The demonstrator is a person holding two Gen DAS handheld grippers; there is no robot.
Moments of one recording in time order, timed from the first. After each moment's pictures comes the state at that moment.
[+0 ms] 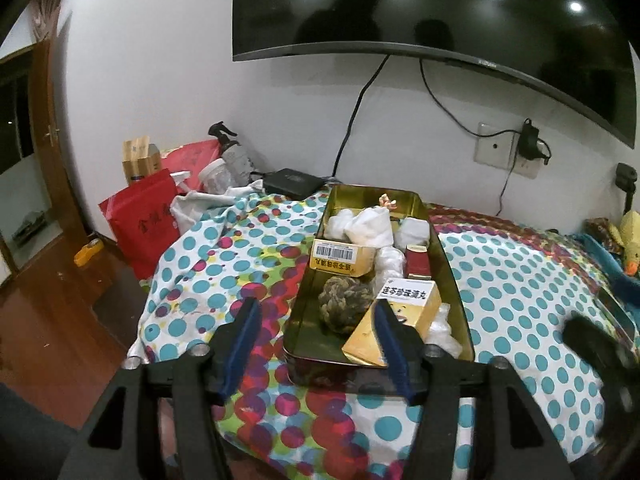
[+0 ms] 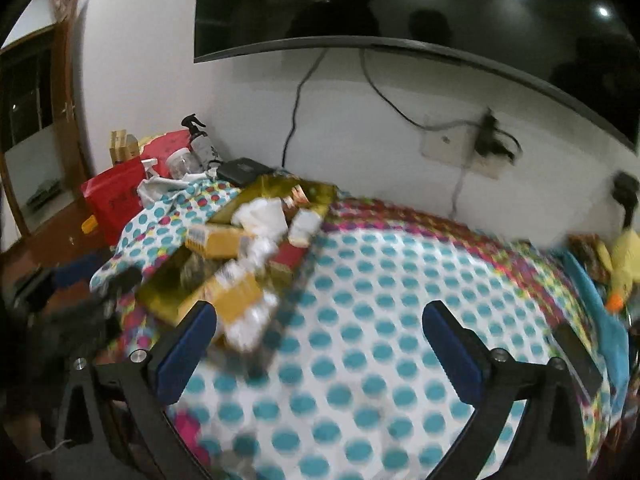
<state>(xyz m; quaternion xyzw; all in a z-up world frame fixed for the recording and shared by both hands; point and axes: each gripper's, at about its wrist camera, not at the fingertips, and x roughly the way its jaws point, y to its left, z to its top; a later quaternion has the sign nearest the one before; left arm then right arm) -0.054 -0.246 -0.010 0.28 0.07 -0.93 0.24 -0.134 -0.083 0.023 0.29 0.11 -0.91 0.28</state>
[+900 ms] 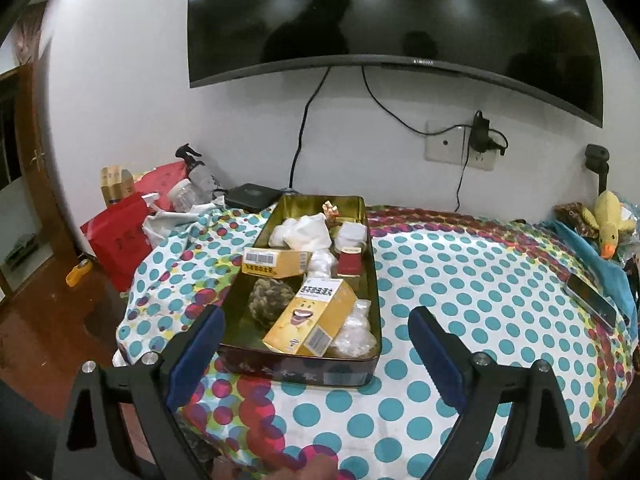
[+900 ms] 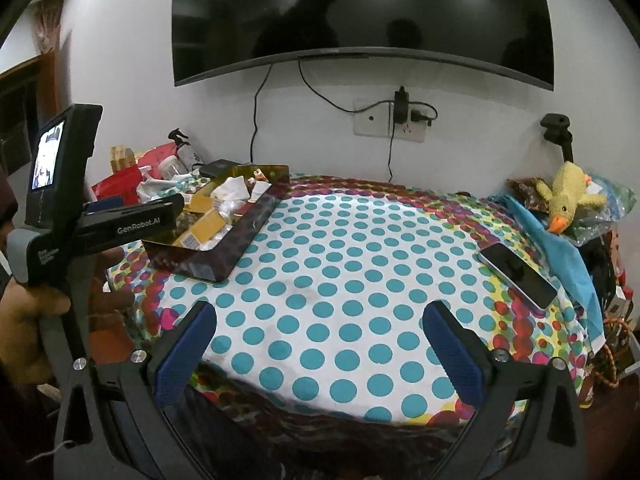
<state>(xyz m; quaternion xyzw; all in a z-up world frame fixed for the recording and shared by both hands) -0.063 -0.176 -0.001 0.27 0.04 -0.94 0.21 -0.062 0.058 0.017 0.28 0.07 -0.92 0.25</state>
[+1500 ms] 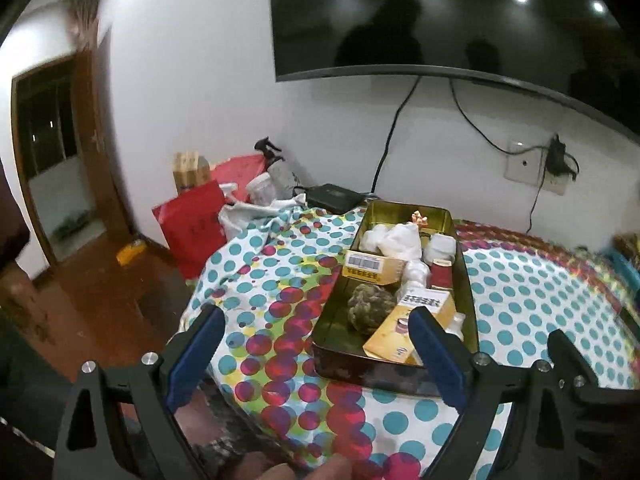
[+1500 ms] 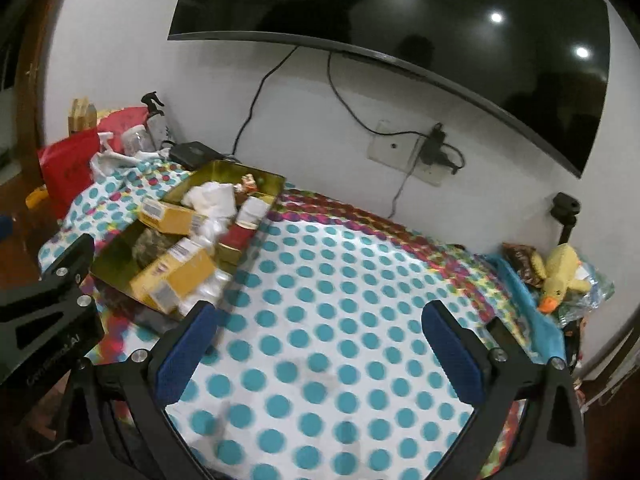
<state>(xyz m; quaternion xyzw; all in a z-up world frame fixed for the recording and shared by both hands) -0.032 -0.235 0.002 0.26 0.07 -0.91 0.32 -0.111 -0.102 0.026 0.26 0.19 -0.93 0.17</state>
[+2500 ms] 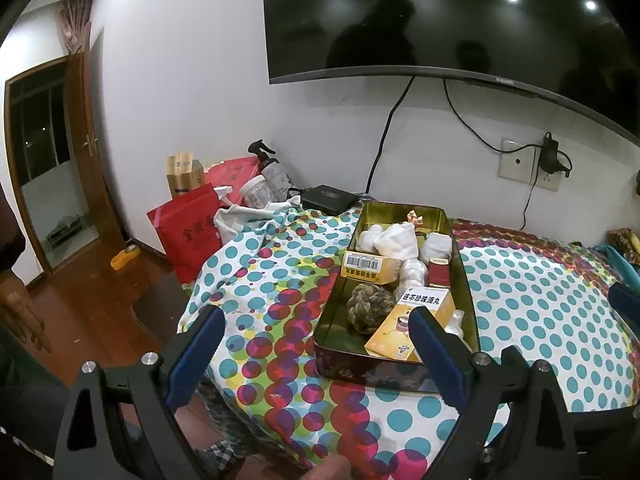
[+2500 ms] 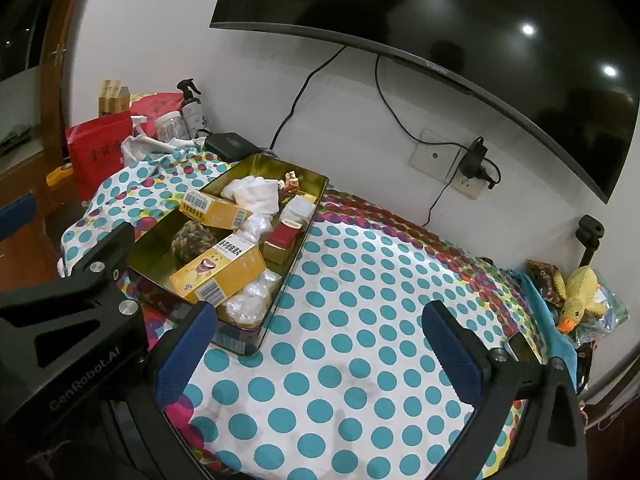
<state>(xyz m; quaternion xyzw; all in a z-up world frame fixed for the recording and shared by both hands) -0.028 -0.233 0.002 0.26 0.06 -0.92 0.31 -0.098 -0.136 0.017 0.27 0.22 -0.92 0.21</state>
